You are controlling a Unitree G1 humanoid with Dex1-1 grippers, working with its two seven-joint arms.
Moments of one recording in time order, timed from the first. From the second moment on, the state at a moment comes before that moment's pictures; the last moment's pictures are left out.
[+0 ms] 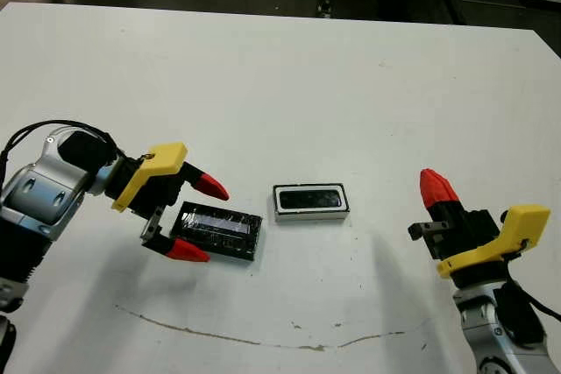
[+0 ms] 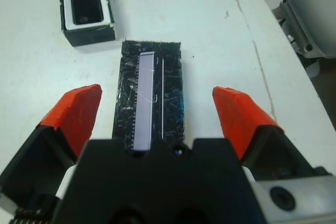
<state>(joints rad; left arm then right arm) -0.55 0.82 -0.34 0.14 -0.24 0.24 -1.57 0.27 -0.16 -0.11 -0.56 0.36 0.26 0.18</state>
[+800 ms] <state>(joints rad) -0.54 0.81 -0.36 0.17 -0.18 0.21 -1.56 0.27 -0.17 -0.11 -0.56 0.37 0.26 0.18</state>
